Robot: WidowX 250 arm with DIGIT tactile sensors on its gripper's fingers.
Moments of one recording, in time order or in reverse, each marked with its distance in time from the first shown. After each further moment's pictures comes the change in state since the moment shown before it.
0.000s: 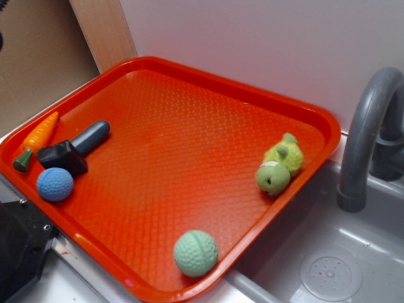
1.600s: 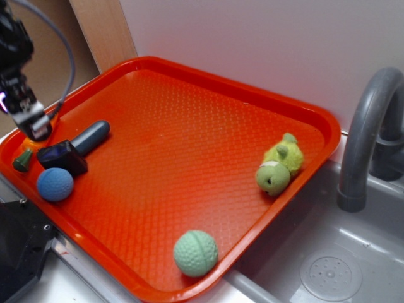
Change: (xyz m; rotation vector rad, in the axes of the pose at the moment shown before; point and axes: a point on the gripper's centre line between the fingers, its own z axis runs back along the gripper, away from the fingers) arm -0.001 0.072 -0.127 0.137 0.044 0.011
